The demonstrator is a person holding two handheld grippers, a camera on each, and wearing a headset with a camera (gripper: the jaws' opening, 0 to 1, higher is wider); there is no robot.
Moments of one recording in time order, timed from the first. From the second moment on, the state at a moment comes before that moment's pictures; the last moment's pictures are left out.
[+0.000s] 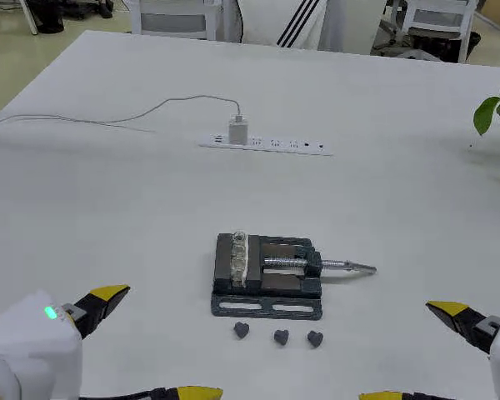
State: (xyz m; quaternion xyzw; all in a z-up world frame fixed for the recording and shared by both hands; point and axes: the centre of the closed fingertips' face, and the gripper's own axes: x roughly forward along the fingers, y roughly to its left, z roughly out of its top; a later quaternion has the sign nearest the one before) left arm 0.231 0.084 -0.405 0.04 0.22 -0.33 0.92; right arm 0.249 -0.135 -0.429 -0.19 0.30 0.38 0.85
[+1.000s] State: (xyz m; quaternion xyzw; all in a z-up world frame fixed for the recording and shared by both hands) left arm 0.223 0.090 -0.409 0.02 0.23 -0.31 0.92; right arm 0.267 -0.084 -0.479 -0.20 0.32 0.39 0.84
